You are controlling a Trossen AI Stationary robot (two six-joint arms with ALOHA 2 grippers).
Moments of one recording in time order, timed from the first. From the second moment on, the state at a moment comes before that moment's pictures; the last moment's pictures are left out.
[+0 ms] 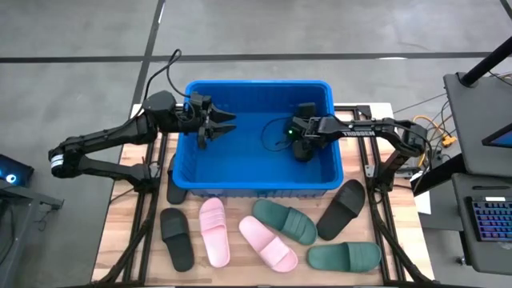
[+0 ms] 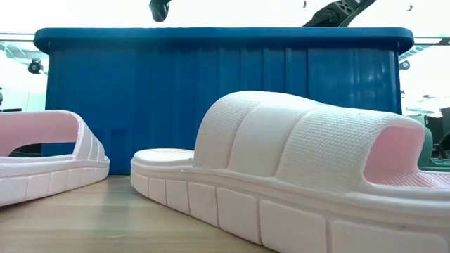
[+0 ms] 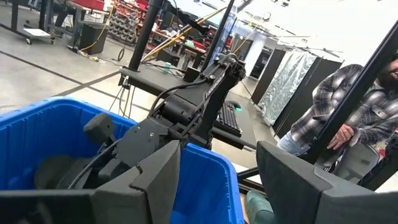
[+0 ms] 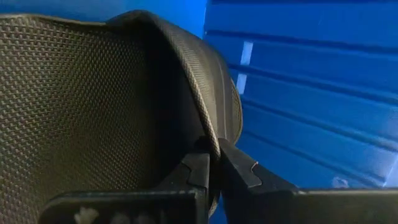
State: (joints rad) left arm 0.33 1.02 1.02 0.04 0.29 -0.39; right arm -0.35 1.65 1.07 -0.58 0.76 -0.63
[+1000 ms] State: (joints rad) left arm 0.33 1.02 1.02 0.04 0.29 -0.39; right arm -0.45 1.65 0.98 -0.43 0.68 -0.74
